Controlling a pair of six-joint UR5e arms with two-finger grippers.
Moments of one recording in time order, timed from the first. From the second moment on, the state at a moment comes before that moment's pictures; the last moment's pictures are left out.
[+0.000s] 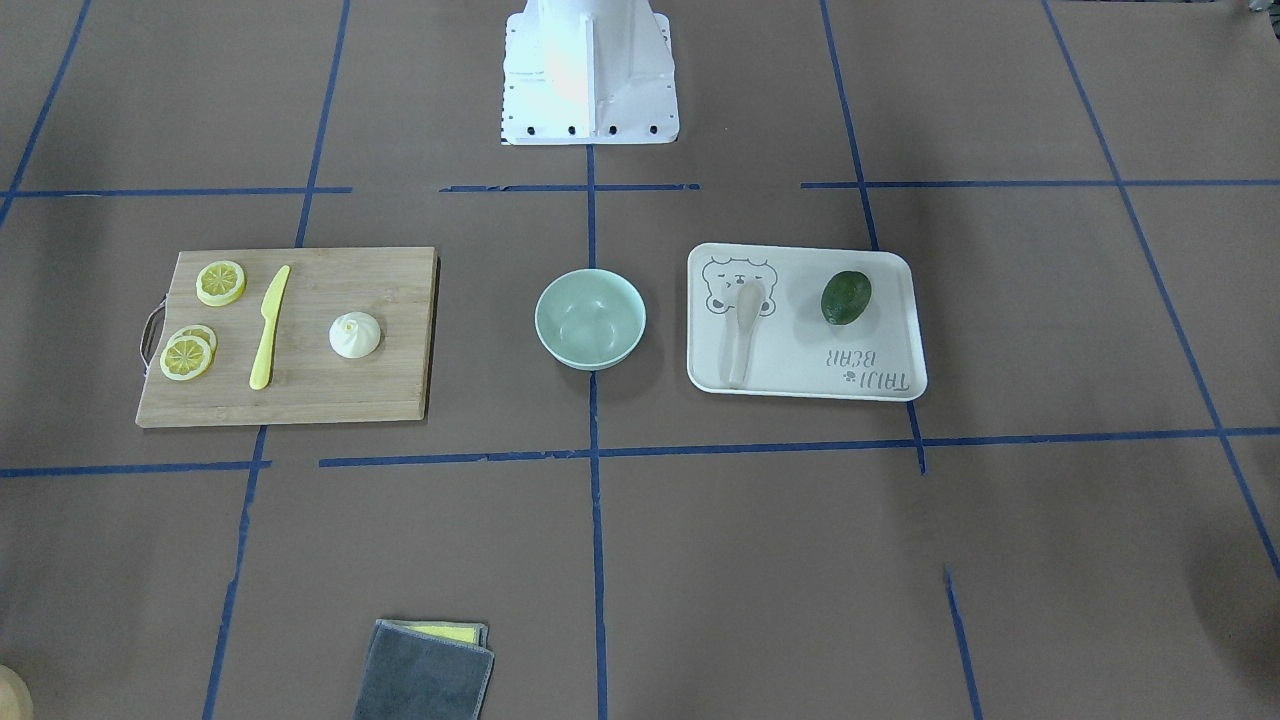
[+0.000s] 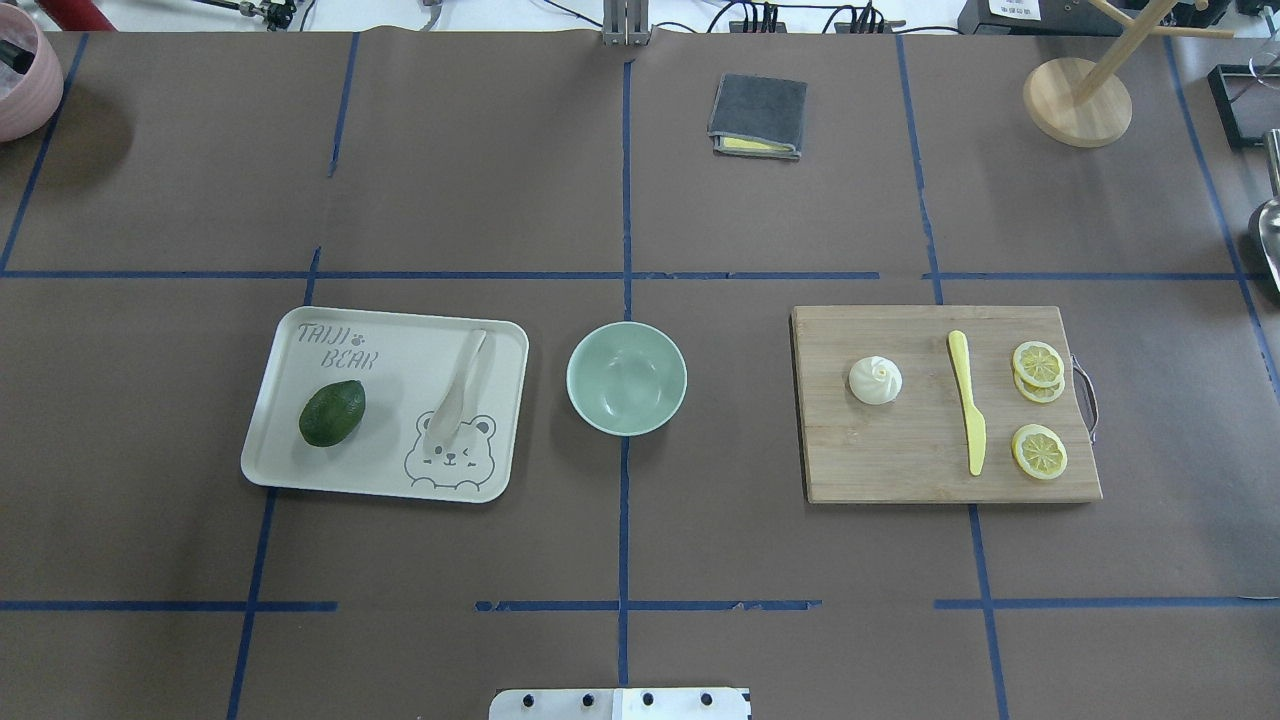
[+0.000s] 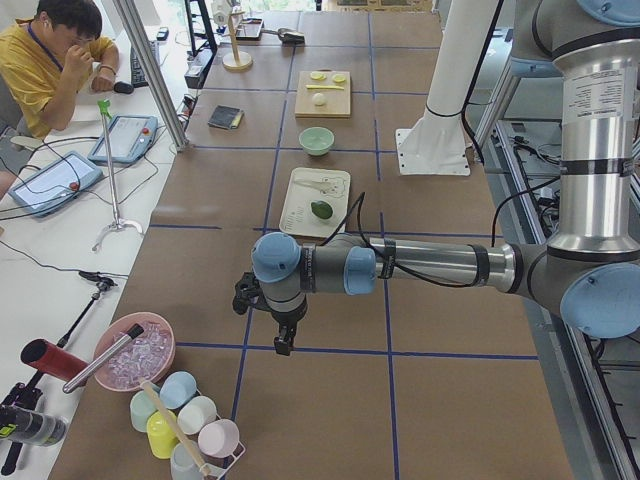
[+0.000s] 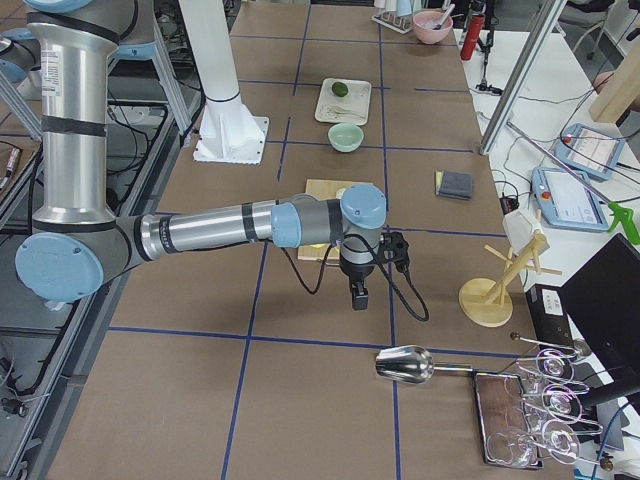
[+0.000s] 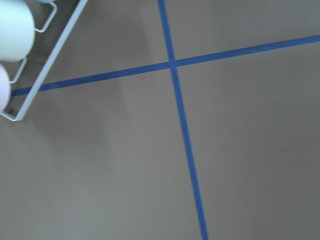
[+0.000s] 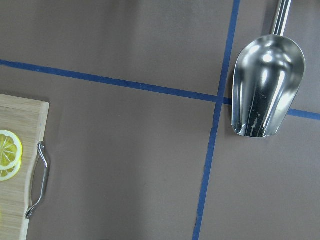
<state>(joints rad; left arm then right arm) -1.56 -1.49 -1.70 -1.51 -2.29 0.17 1.48 -1.65 1.84 -1.63 2.33 -0.01</state>
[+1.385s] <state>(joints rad) -1.36 -1.54 -1.76 -1.85 -2.60 0.07 1.47 -1.64 1.86 -1.63 2.37 -0.01</state>
